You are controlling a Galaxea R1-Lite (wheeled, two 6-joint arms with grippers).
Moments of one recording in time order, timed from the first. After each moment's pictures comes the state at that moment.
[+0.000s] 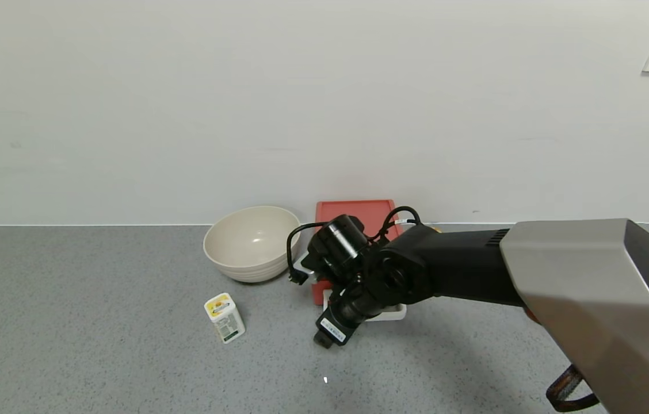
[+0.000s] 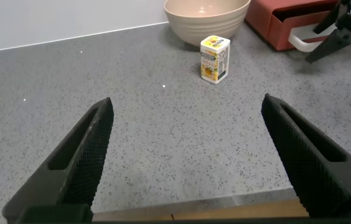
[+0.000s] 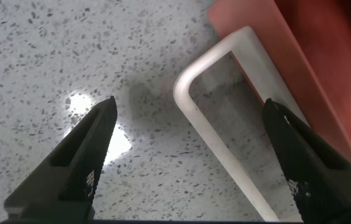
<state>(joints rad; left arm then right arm) 0.00 0.00 0.00 -0.01 -0.04 0.10 0.79 2.40 -1.94 0.50 -0.07 -0.21</state>
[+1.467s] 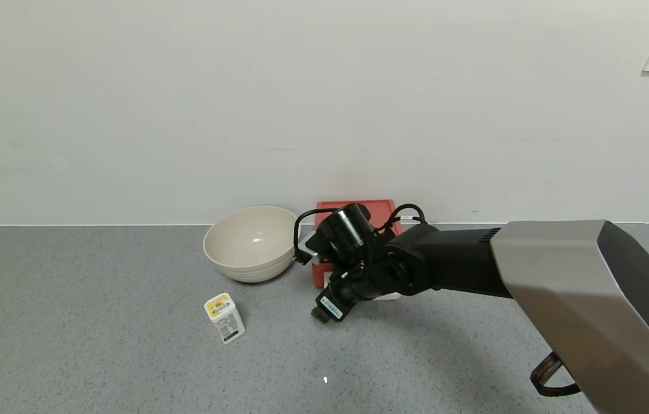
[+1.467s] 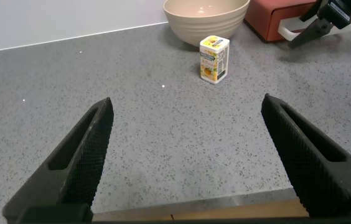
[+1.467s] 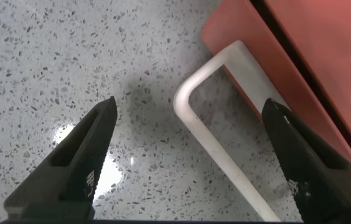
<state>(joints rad) 0.00 0.00 0.00 -0.01 -0.04 0.10 0.74 2.45 -1.98 0.35 -0.07 -0.24</state>
